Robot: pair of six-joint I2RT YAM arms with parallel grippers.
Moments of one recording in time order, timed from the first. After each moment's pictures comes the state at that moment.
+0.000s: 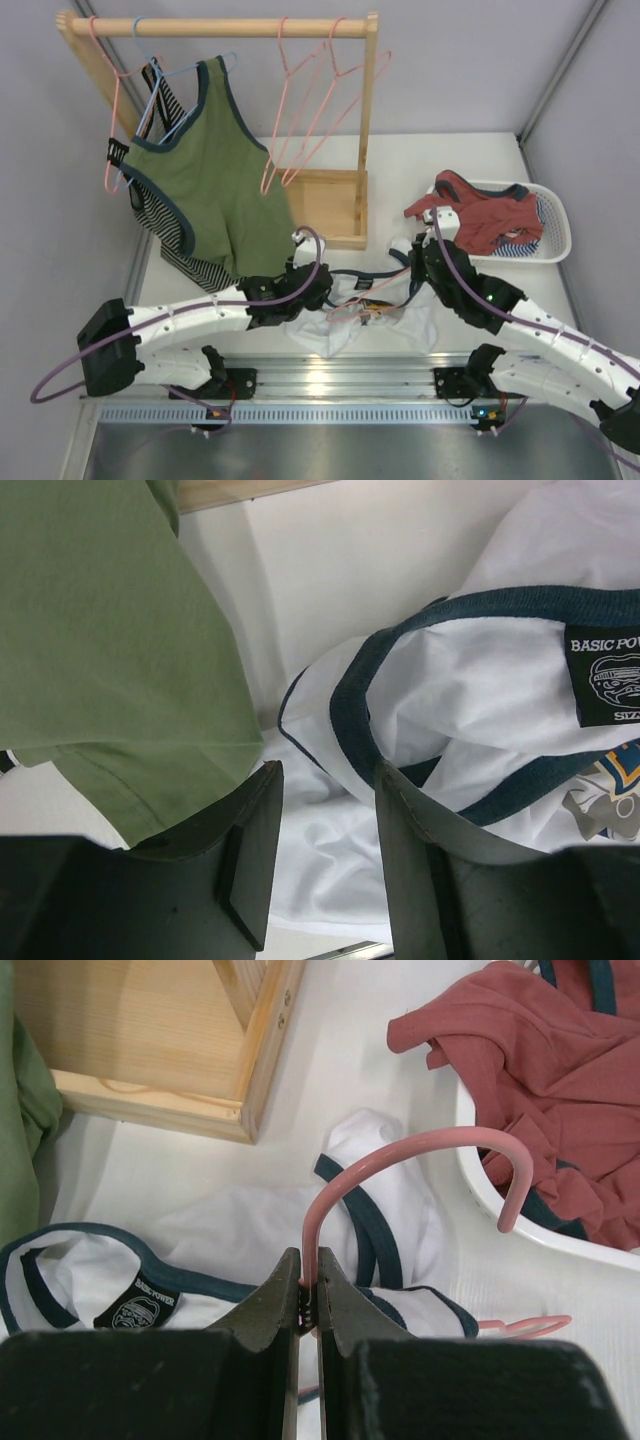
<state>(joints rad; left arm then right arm) -1.10 1.22 0.79 -0.43 -0.55 -0.66 0.84 0.83 0.70 -0.39 0.55 0.40</state>
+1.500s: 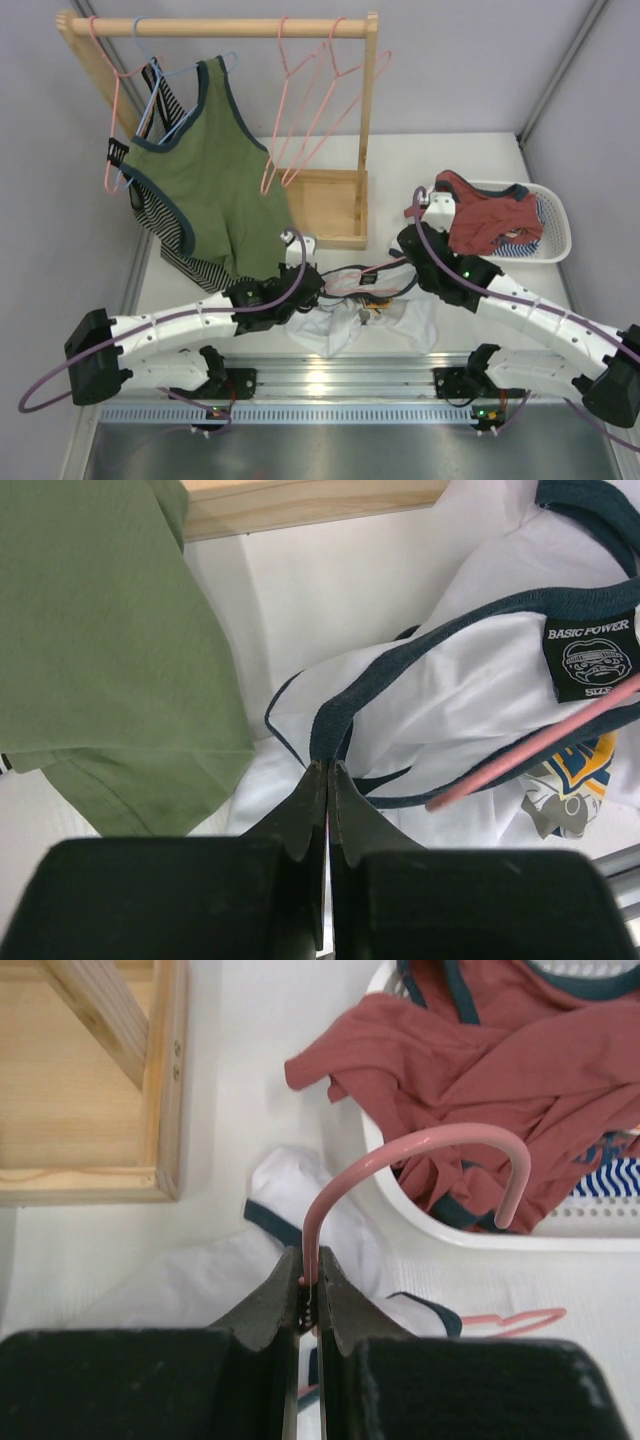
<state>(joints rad) -1.10 1.14 0.74 -0.37 -0.56 -0.68 0.86 1.03 0.85 -0.49 0.82 0.52</state>
